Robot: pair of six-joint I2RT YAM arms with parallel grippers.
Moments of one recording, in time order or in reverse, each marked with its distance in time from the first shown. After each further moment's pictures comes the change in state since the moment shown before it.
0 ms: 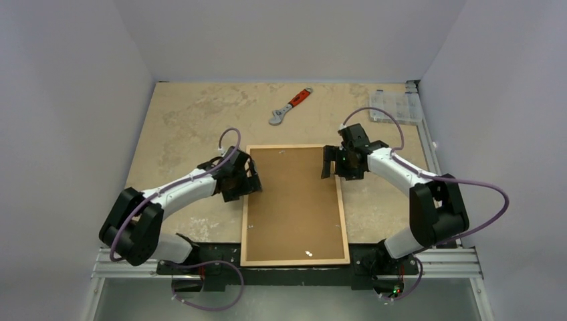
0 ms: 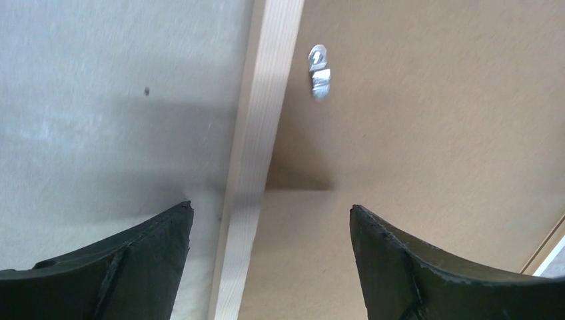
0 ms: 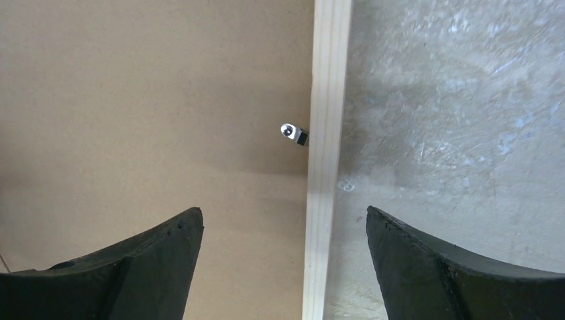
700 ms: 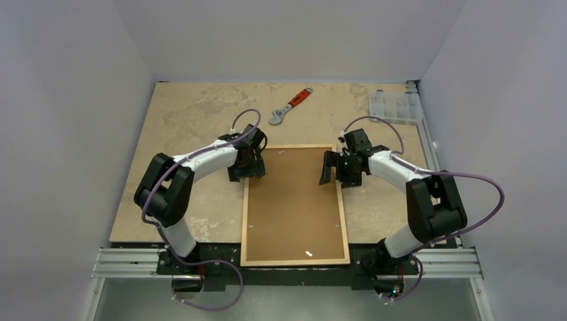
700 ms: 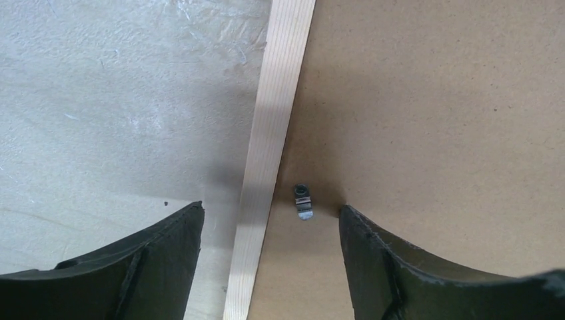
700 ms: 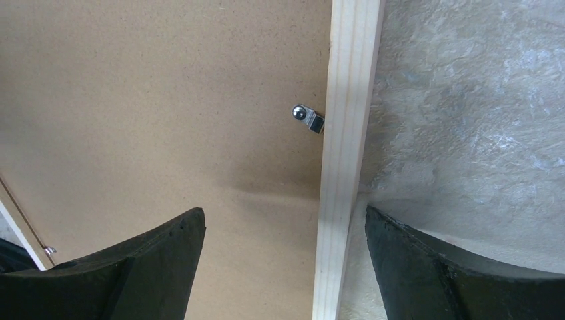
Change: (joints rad) left arm 0.024 0.370 0.396 -0.194 -0.157 0.126; right arm -0.050 0.023 -0.094 0.071 -0.185 0.006
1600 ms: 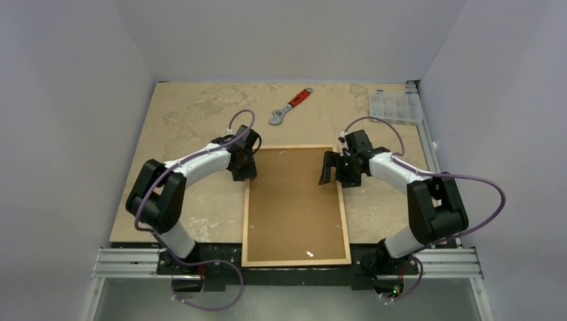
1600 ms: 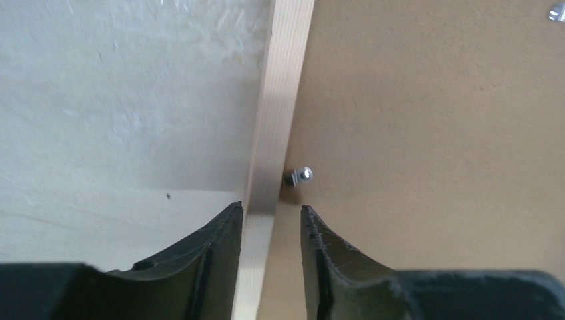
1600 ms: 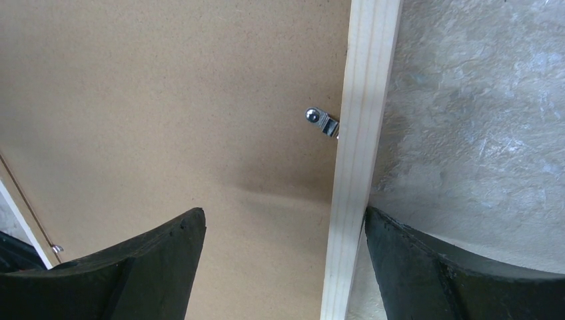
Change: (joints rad) left arm 0.026 -0.041 -0.039 0.039 0.050 0.039; right arm -0.001 -0.010 -0.016 0.027 -0.022 0.001
